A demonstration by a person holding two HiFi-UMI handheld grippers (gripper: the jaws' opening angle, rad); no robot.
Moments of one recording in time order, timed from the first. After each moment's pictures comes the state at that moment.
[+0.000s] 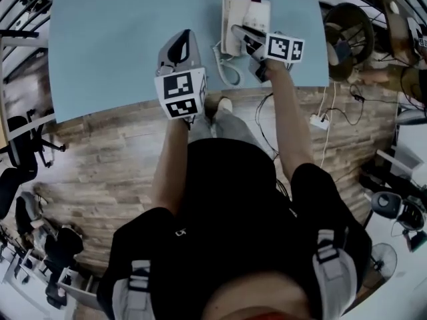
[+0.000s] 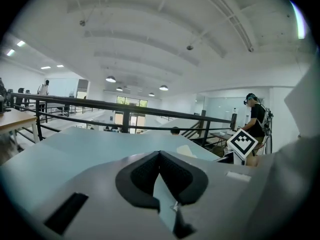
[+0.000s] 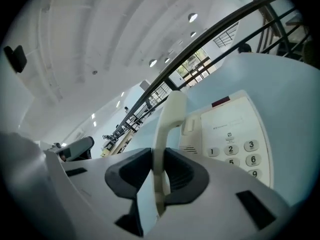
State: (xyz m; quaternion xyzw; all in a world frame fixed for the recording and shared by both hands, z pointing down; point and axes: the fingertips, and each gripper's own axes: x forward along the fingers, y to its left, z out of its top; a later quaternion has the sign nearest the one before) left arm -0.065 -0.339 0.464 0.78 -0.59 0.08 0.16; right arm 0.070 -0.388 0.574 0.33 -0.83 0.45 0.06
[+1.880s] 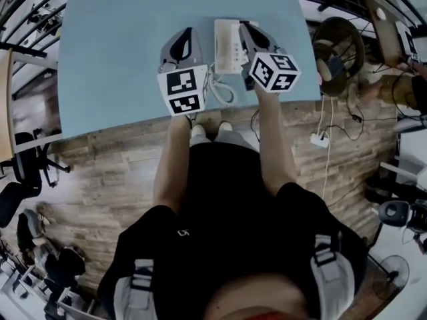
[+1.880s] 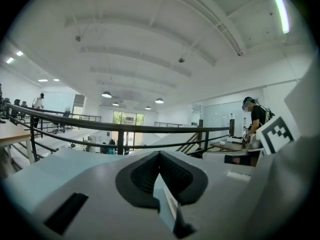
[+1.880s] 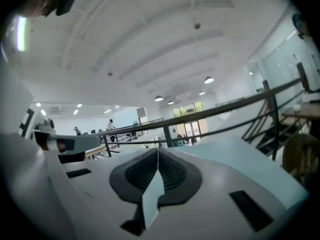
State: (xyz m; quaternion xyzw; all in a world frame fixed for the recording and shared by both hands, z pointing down) left arm -0.045 -0.366 0.393 0.80 -0.59 0.04 0.09; right arm 0.097 -0.400 0.434 0.51 -0.84 0.15 0.01
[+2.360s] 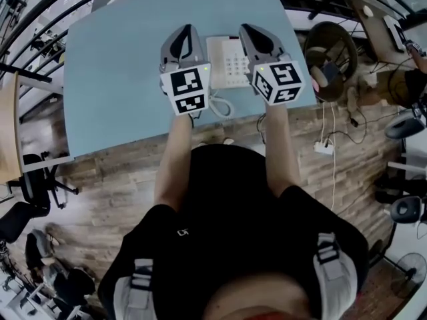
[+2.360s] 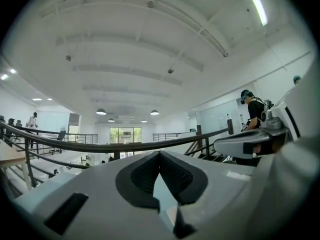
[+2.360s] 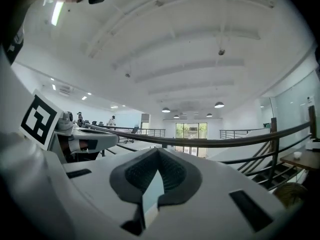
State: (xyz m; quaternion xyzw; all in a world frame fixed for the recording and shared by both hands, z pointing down) left arm -0.014 -0.381 0.320 0.81 -0.59 0.02 -0.01; right arm 0.111 -0.376 0.329 0.50 -0.86 -0.01 0.03
